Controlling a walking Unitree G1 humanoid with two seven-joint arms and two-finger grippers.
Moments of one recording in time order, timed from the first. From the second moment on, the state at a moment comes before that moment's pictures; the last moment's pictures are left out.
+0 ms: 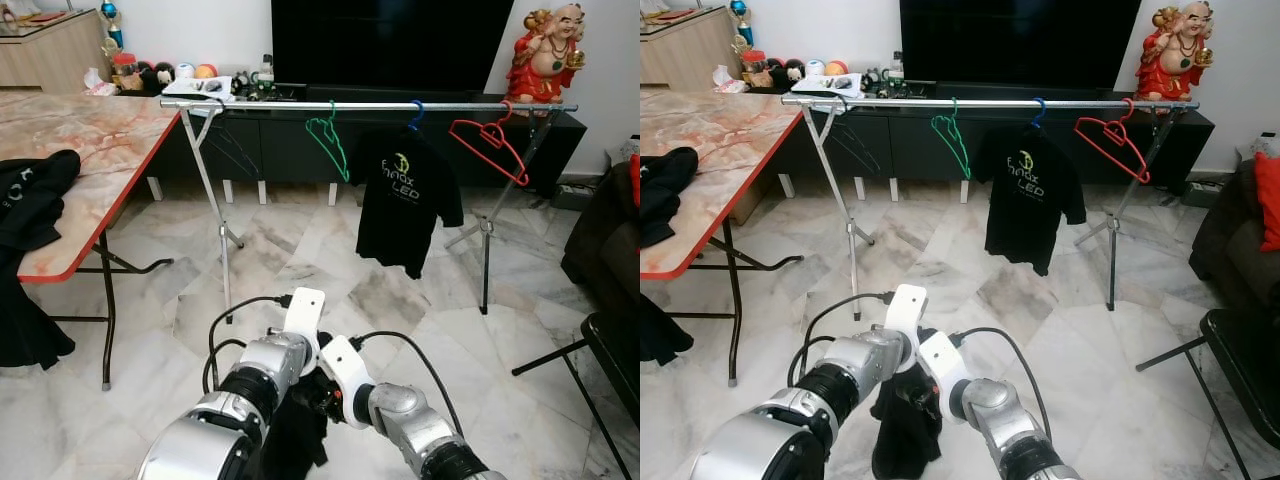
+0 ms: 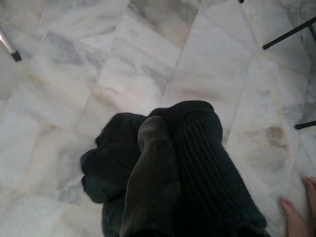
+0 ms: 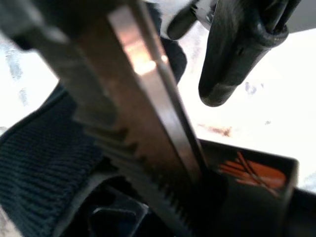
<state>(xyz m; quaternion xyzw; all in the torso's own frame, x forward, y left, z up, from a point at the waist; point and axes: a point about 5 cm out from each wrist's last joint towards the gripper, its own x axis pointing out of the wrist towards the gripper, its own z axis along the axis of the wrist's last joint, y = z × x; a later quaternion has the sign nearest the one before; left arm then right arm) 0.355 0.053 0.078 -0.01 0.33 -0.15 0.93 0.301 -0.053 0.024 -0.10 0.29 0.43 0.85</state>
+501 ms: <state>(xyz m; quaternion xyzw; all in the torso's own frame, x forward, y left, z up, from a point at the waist) 0.359 0.049 0.086 -0.01 0.33 -0.17 0.93 0.320 -0.073 0.032 -0.18 0.25 0.34 0.89</state>
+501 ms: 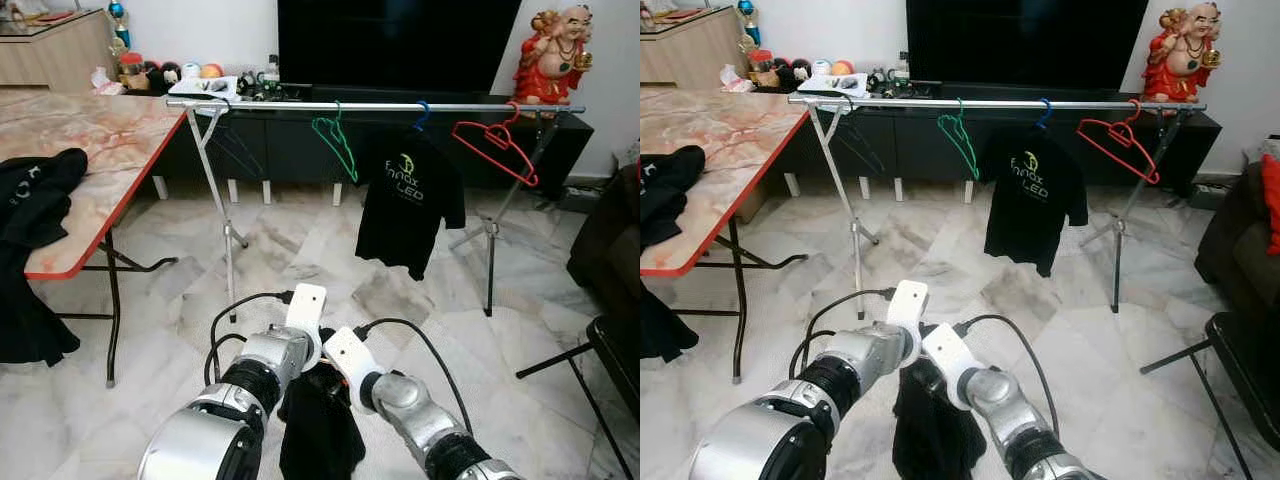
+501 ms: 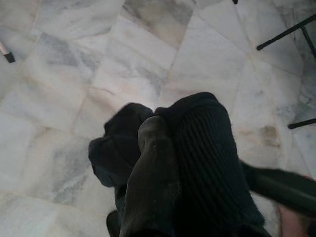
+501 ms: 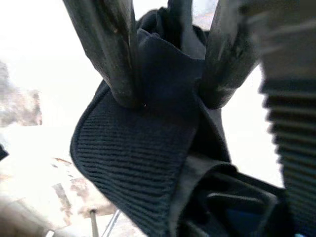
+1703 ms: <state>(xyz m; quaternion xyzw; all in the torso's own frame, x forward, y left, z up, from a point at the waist) 0.351 0.038 0.080 0.01 0.35 -0.20 0.91 0.322 -0.081 0.033 -0.16 0.26 0.36 0.88</state>
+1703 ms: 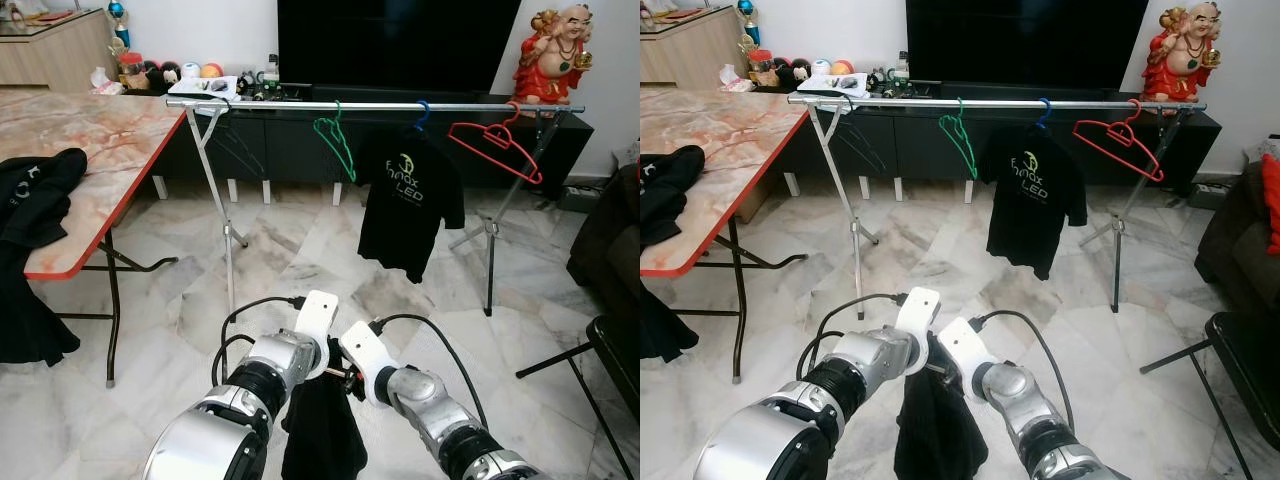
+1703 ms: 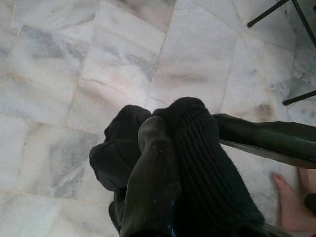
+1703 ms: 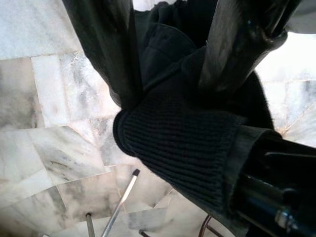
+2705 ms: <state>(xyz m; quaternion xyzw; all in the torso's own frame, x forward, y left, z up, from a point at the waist) 0.351 0.036 0.082 0.01 0.34 -0.21 0.91 0.321 -0.084 0.029 -0.24 0.25 0.35 0.87</state>
